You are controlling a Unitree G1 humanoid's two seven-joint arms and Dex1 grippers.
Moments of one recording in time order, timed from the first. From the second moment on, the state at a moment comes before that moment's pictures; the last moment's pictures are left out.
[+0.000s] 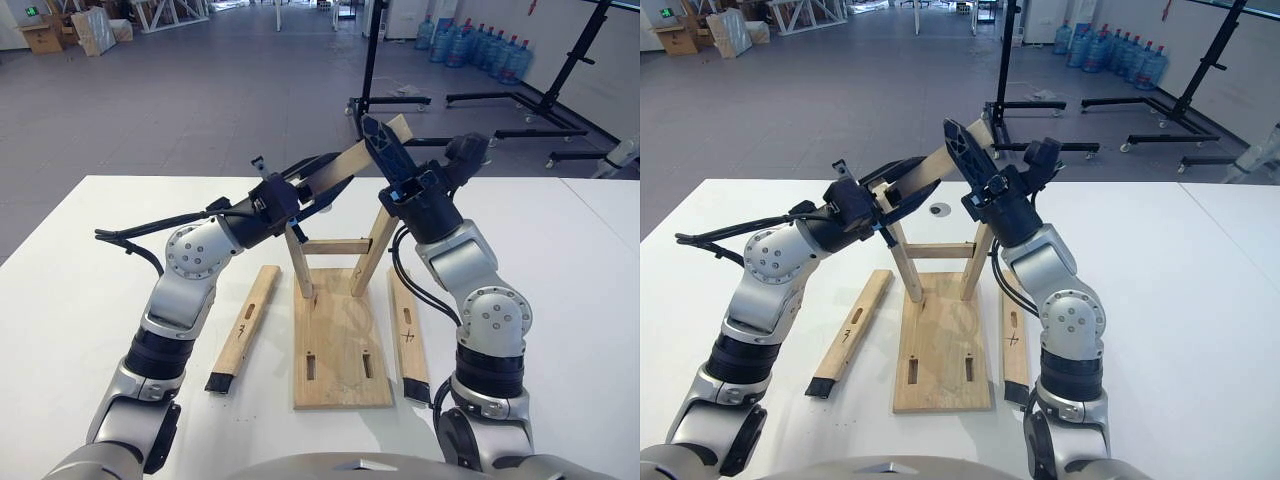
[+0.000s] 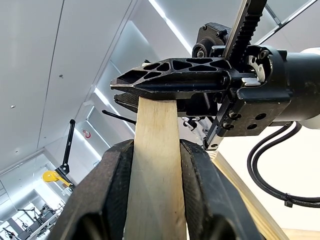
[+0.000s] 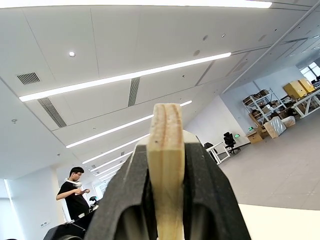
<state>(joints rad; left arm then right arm) -0.47 0.36 -0.18 -0.24 -0.14 -0.12 -0.64 -0.42 -0.06 -0.12 -0.39 1.18 0.53 0.24</state>
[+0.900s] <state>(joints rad) -0.23 0.40 -0.05 -0.42 -0.12 0.09 -0.50 0.20 -0.38 -0.32 -0.48 1.57 0.68 -0.20</state>
